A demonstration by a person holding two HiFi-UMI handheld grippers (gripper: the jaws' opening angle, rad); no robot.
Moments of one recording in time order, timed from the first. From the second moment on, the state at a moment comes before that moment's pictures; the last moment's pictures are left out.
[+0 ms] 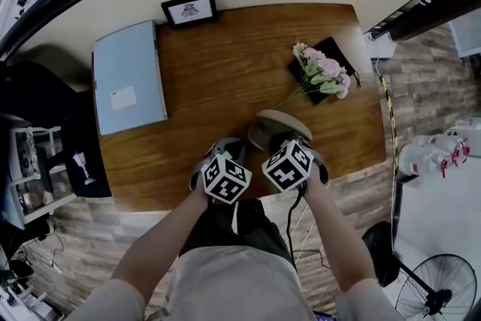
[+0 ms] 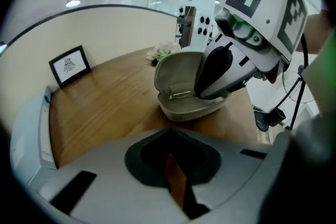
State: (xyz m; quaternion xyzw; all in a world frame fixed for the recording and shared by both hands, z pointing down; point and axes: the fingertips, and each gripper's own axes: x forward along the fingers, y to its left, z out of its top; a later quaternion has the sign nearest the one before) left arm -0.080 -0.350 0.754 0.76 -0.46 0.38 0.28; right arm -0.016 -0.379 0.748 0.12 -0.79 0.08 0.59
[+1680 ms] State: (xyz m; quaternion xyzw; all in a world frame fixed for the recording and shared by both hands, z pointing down) left arm -0.137 -0.325 0.328 0.78 -0.61 0.10 0.07; right arm 0.039 -0.351 0.275 0.34 -0.94 0.01 0.08
